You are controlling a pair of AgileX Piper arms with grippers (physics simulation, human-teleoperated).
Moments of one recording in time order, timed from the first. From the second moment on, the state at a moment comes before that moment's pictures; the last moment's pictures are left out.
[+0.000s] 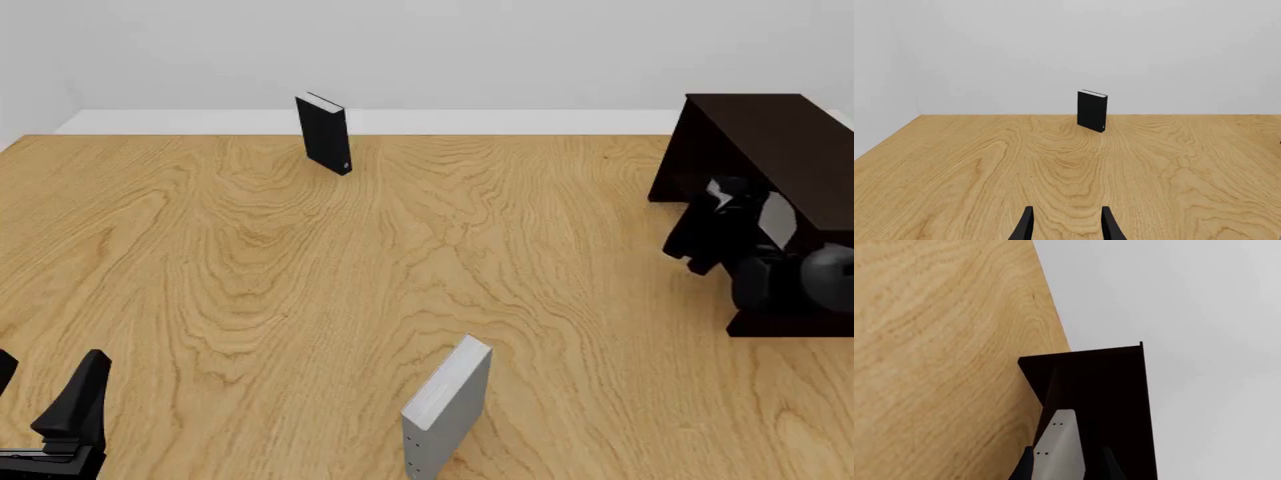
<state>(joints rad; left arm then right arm) 0.00 0.00 0.00 0.00 0.00 -0.22 1.96 -0.94 -0.71 -1.33</state>
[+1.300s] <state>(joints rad) 0.00 0.00 0.00 0.00 0.00 -0.26 1.92 -0.87 -0.73 -1.38</state>
